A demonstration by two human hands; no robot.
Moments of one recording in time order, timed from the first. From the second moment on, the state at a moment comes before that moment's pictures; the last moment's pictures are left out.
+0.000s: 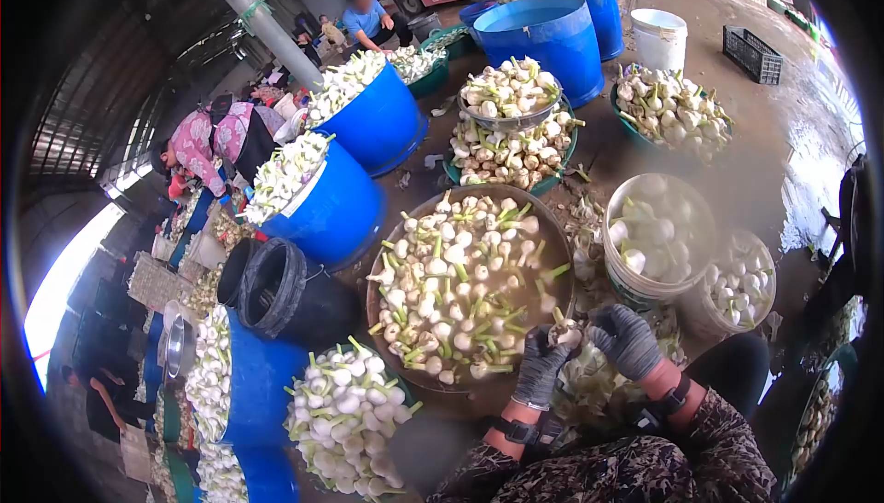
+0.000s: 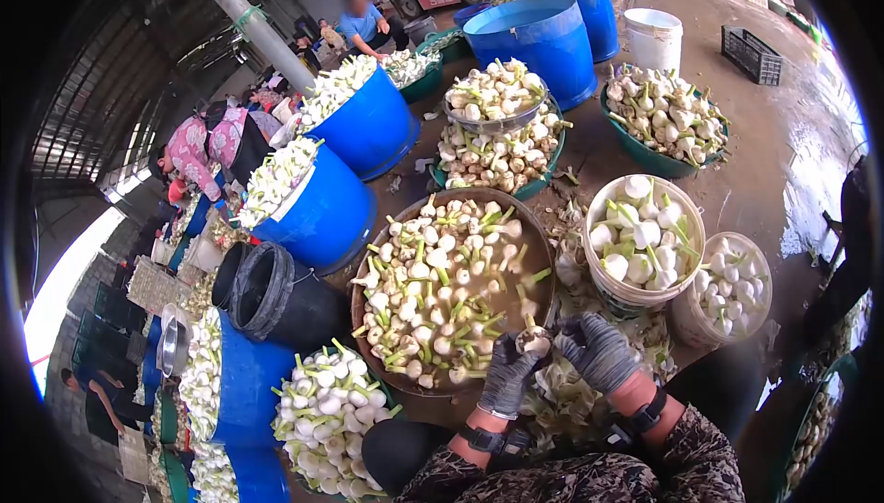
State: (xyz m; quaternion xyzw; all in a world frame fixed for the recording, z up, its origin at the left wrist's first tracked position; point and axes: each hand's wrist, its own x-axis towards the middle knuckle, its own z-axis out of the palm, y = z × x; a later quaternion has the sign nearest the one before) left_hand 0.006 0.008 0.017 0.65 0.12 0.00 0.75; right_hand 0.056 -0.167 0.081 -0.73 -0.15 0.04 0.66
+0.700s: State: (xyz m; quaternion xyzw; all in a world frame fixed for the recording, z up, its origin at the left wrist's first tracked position) left_hand 0.007 0.006 0.000 0.36 0.10 -0.03 0.93; right_hand 0.080 -0.185 0.061 -0.86 -0.24 -0.16 0.42
